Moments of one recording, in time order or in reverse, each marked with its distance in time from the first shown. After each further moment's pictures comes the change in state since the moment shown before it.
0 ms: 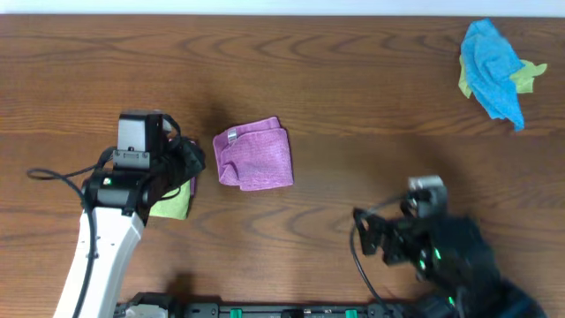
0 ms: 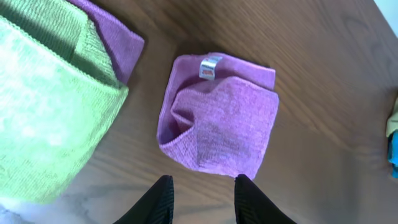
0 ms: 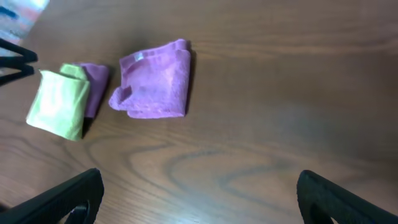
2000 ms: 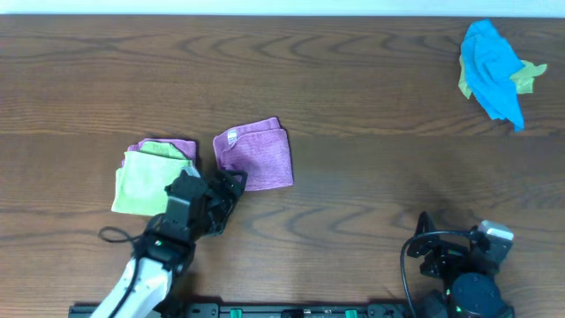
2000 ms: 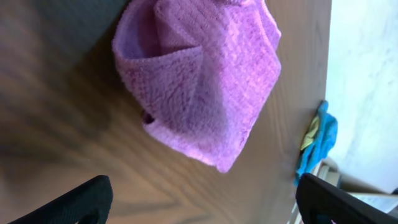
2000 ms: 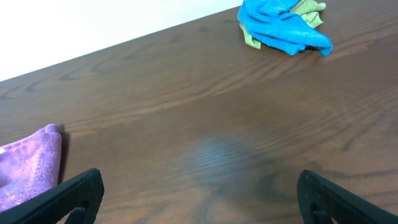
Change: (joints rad) left arm -0.271 -0.098 -0.649 0.833 -0.022 -0.708; right arm 0.000 -0.430 -0.195 -0.113 0.578 0.041
